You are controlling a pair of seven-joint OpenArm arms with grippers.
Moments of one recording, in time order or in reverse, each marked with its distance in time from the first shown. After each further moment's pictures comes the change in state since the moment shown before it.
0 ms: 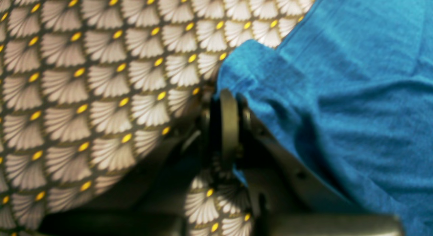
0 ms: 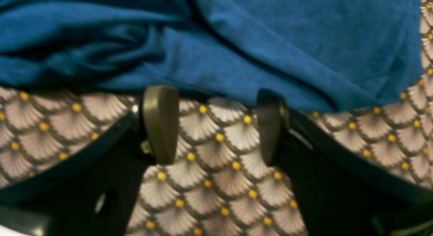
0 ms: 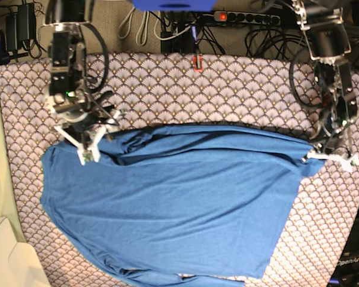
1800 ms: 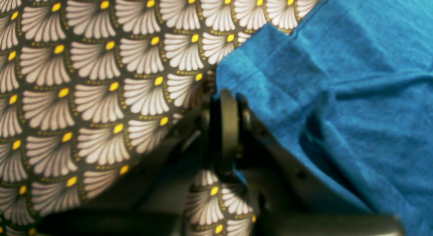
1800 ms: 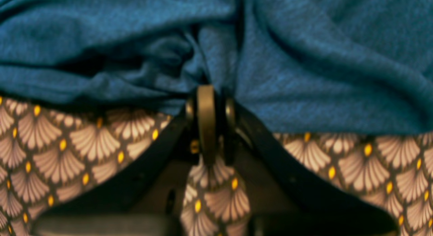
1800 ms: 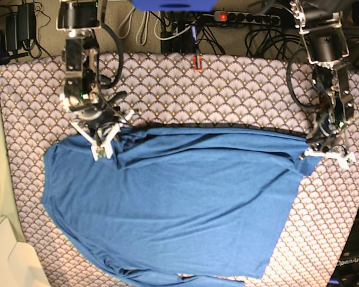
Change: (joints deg) left arm -1.5 0.4 0.0 -4.0 0.0 0.1 0.4; right arm 0.8 -2.8 0.1 -9.6 0.4 -0.2 6.6
